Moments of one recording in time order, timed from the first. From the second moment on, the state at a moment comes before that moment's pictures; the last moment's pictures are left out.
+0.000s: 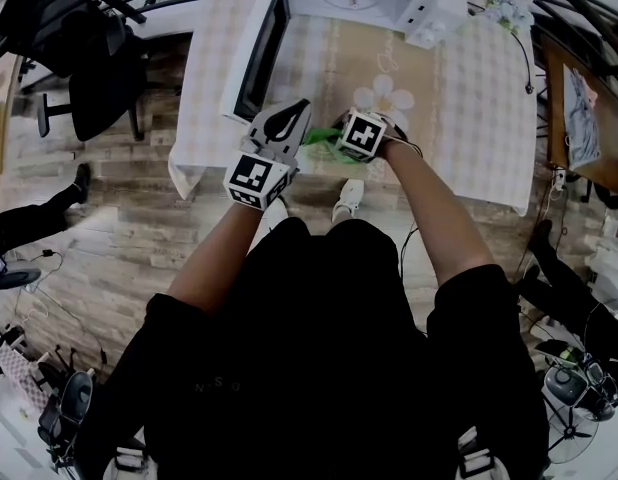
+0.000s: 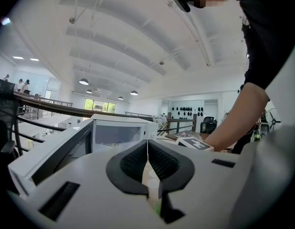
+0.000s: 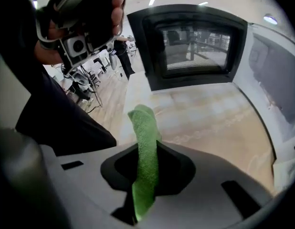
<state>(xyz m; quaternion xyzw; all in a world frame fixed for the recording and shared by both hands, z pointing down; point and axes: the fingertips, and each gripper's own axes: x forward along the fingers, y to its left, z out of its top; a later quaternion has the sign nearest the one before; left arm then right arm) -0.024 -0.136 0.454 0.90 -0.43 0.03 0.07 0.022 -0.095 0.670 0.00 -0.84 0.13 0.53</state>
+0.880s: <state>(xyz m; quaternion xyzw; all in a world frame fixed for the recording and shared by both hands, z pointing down) -0.023 -0.179 0.468 0.89 -0.44 0.04 0.09 0.058 -0.275 0.693 0.21 -0.82 0.04 0.54</state>
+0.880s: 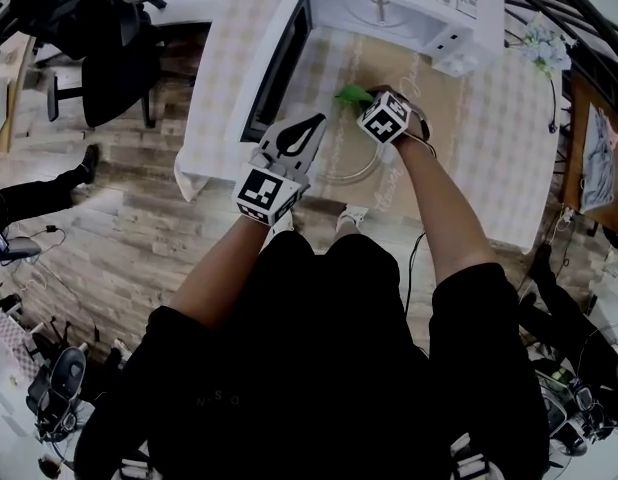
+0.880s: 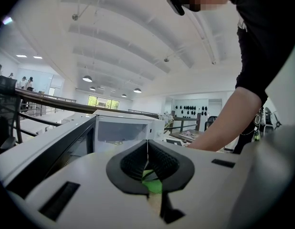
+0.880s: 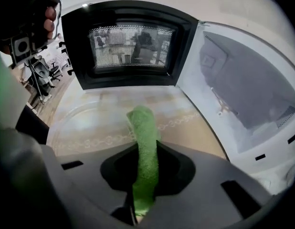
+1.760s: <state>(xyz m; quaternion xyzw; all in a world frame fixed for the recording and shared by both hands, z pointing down) -0.019 -0.165 0.473 0.90 -0.42 0.05 0.09 0.046 -0.185 0.712 0.11 -0.82 0.03 0.55</state>
